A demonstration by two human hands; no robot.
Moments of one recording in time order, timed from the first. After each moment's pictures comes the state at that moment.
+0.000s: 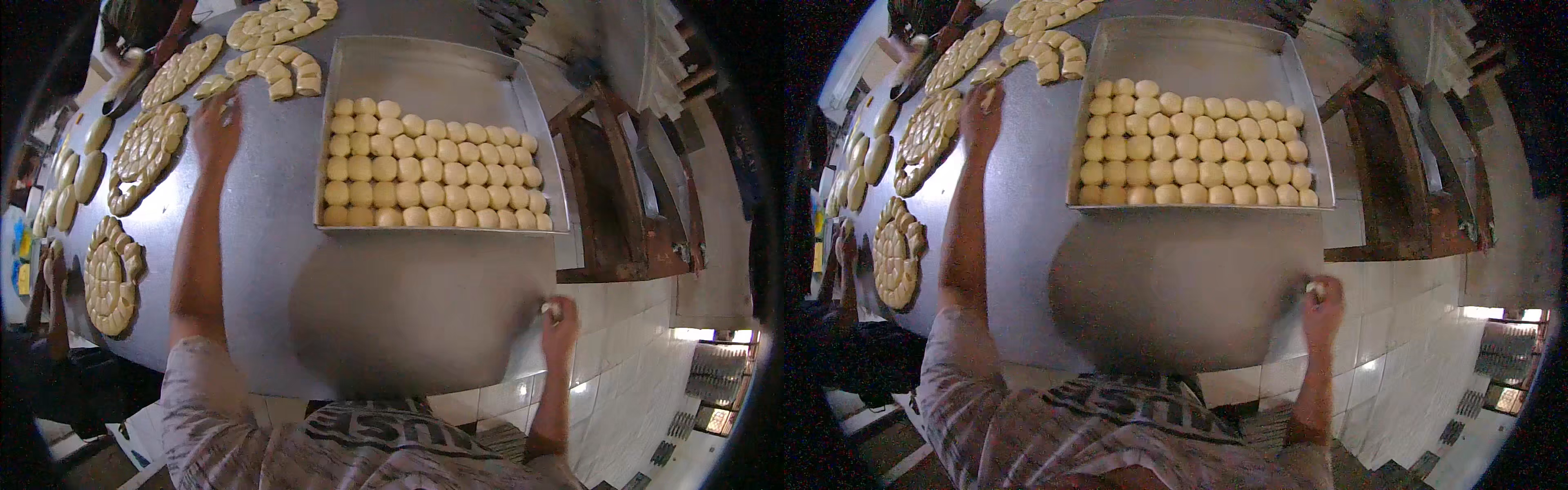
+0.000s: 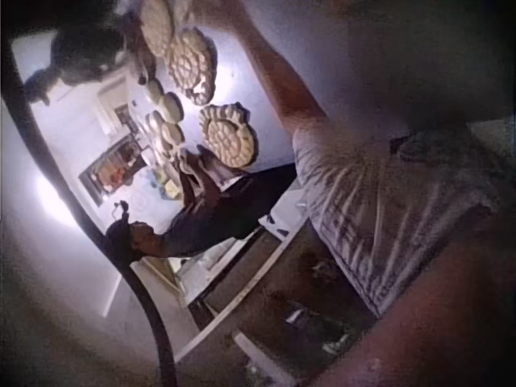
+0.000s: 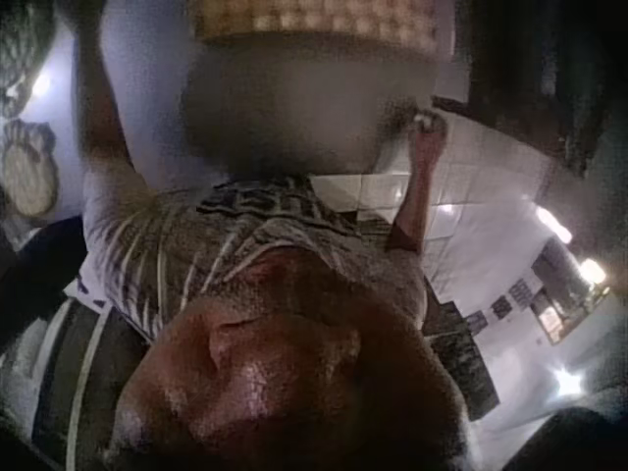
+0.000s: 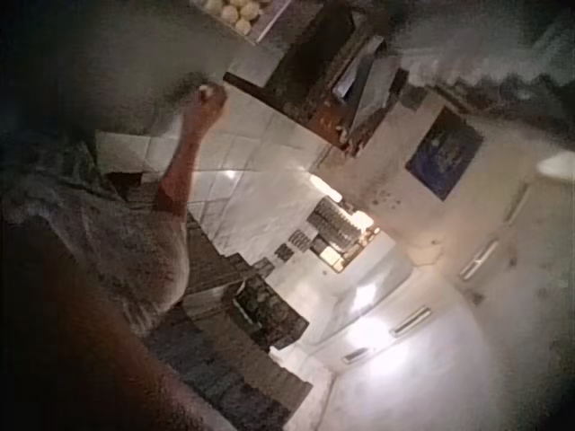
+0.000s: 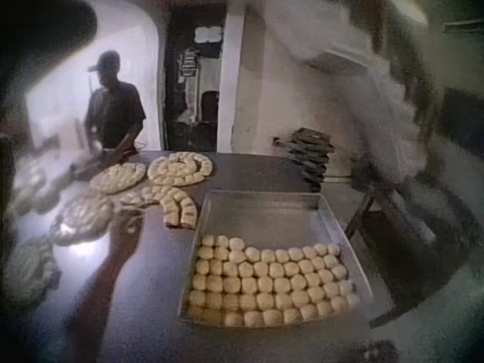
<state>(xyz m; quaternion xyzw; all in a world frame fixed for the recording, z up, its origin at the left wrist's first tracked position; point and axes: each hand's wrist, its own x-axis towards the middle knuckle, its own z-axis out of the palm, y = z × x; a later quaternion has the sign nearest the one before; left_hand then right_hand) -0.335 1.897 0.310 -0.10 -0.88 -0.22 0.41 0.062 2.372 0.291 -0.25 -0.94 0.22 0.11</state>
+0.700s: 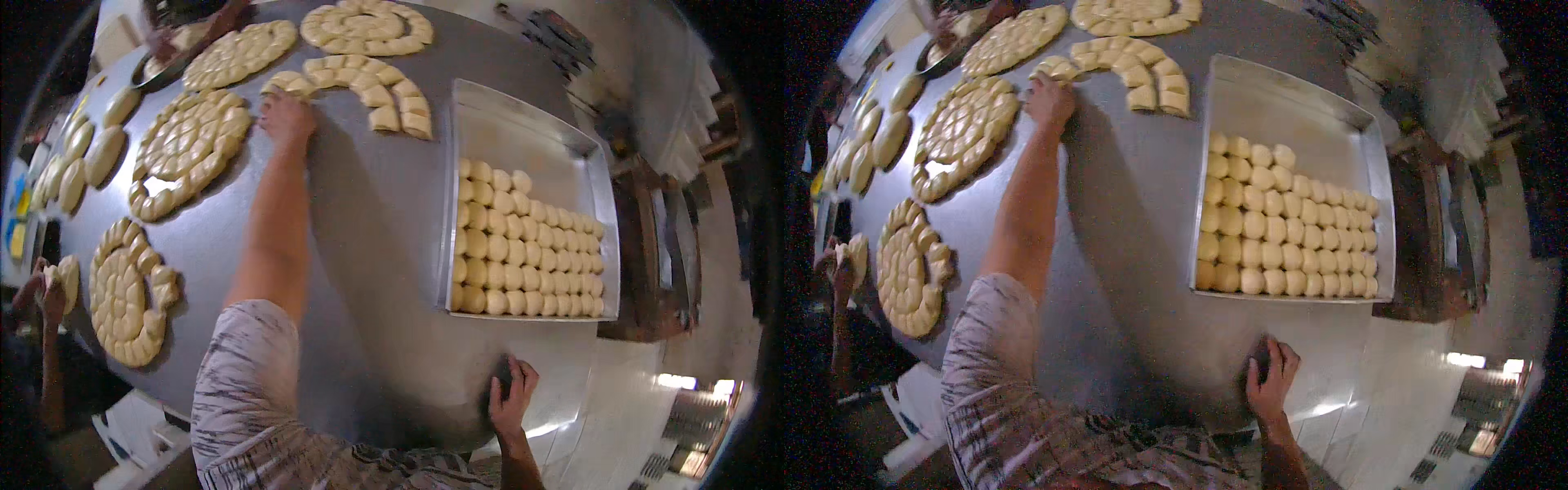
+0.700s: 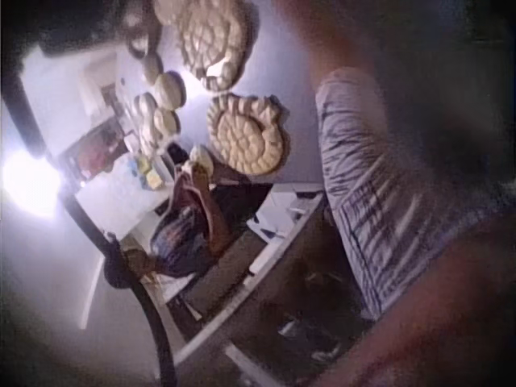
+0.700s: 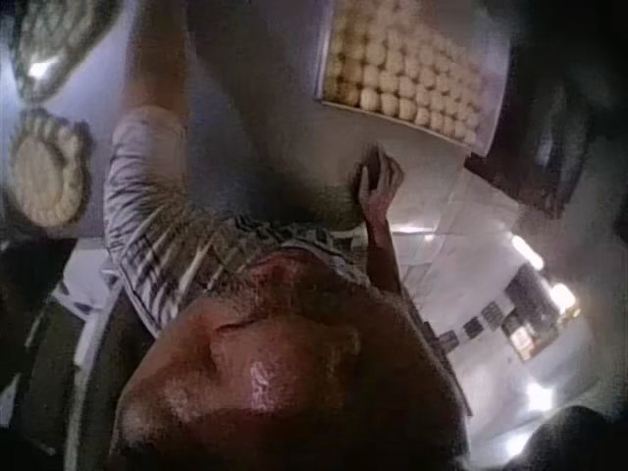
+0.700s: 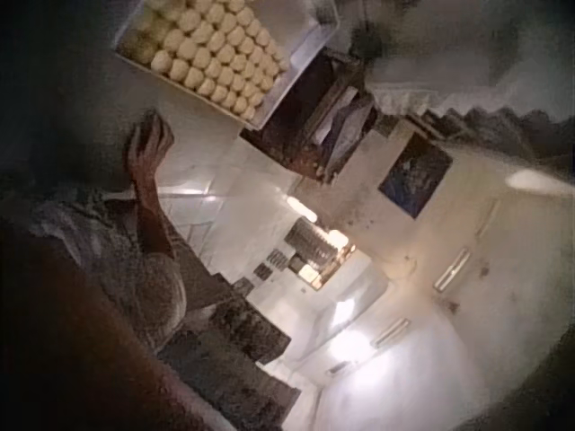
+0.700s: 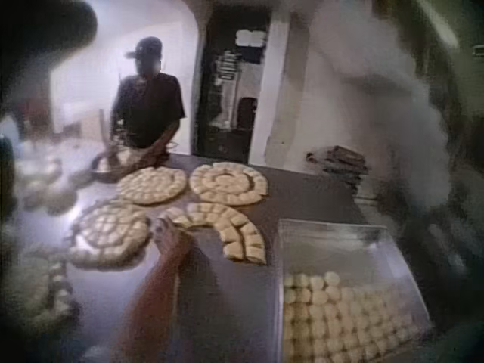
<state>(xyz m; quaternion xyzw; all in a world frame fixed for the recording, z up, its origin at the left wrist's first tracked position) -0.485 1.822 0.232 0.21 -0.94 -0.07 0.26 0.008 2.163 0.261 -0.06 -0.97 0.19 0.12</state>
